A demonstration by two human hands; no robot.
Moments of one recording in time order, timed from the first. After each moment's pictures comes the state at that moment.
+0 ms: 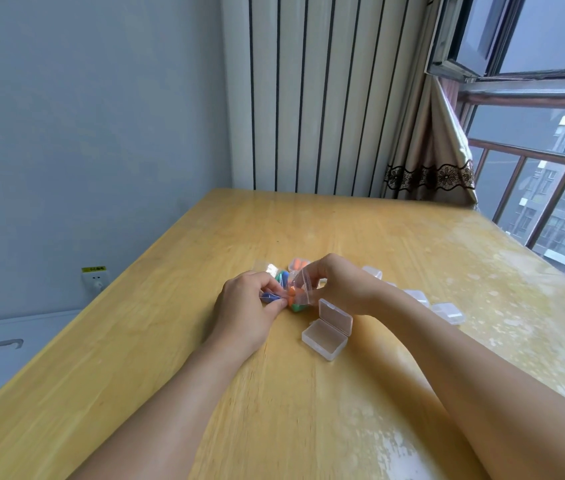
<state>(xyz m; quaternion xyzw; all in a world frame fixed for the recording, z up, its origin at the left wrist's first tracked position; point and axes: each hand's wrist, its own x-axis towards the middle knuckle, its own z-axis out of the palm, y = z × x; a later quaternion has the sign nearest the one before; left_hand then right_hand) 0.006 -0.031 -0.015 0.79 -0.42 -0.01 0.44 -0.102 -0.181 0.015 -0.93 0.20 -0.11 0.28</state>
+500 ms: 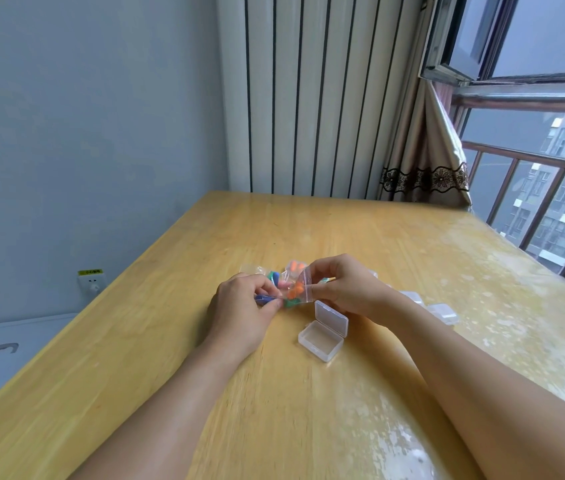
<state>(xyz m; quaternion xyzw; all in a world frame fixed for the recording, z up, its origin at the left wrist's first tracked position) 0.006 -0.030 -0.014 0.80 -0.42 0.00 0.43 -0.117 -0.182 0.012 -0.83 0.24 -0.16 0.47</state>
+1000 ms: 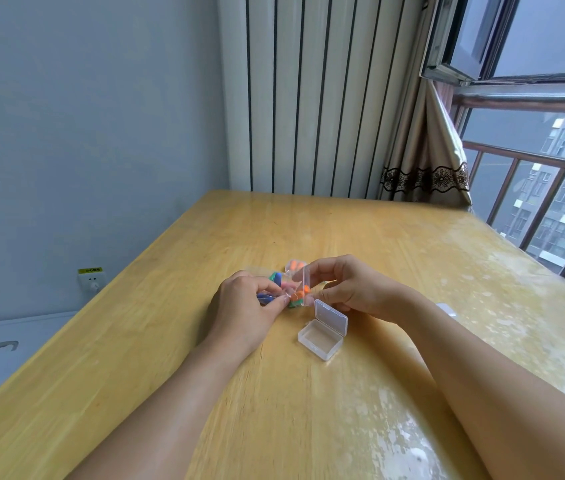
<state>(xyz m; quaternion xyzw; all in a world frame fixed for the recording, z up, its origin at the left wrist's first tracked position) 0.003 -0.031 -0.013 0.80 -0.41 0.00 0.44 -0.127 -0.195 0.013 -0.81 0.18 -0.09 0.55</state>
